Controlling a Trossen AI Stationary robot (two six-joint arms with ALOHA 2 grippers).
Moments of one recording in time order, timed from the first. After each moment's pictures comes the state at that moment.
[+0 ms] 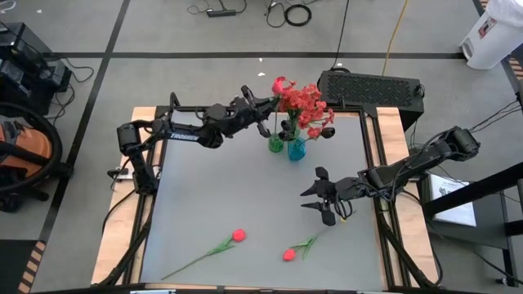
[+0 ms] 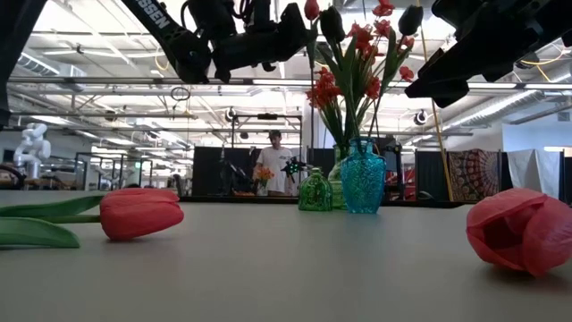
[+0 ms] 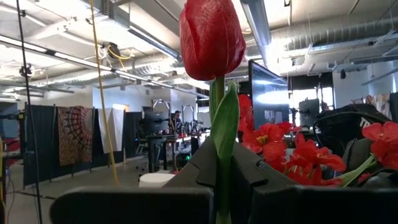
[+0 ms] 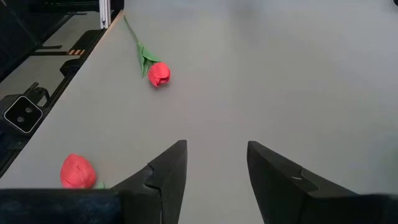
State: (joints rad) left arm 0.37 1.80 1.05 1.22 0.04 0.06; right arm 0.35 1.09 0.50 0.10 0.21 0.25
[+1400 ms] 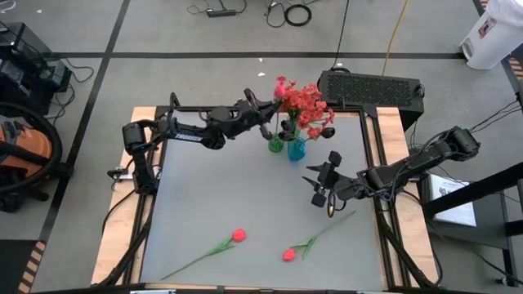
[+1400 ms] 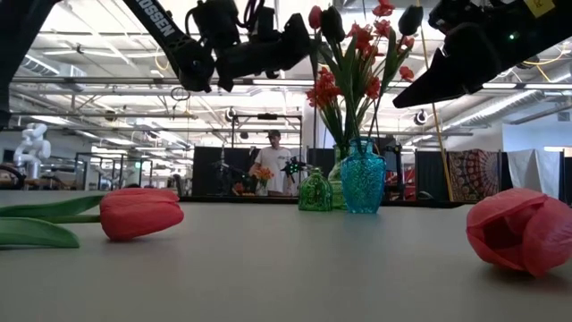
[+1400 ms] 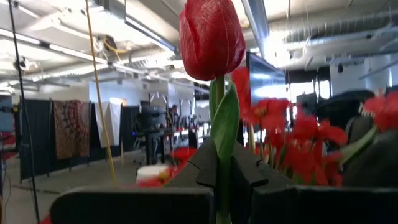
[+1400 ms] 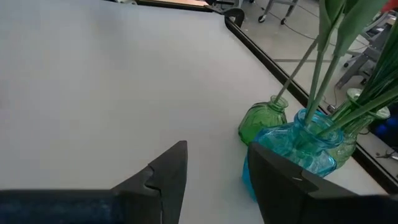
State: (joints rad) left arm 0.37 1.85 1.05 1.24 0.05 0.06; right arm 0.35 1.09 0.50 0.02 0.75 0.22
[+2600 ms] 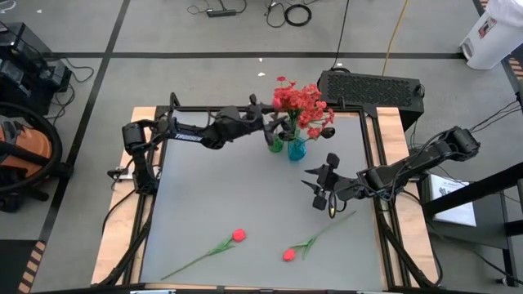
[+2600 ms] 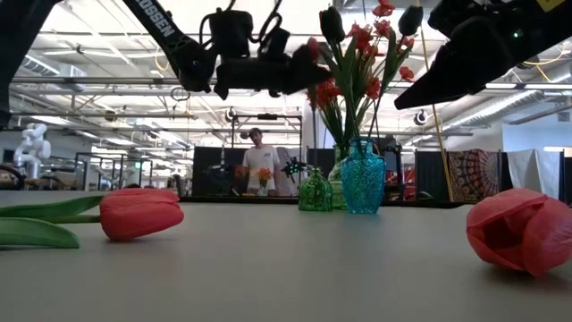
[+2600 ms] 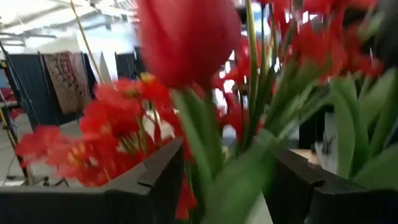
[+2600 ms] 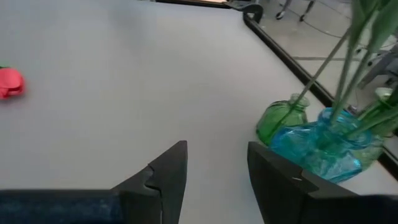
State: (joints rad) left arm 0.37 1.85 1.05 0.96 0.05 0.15; right arm 0.35 1.09 0.50 0.03 0.68 0.23
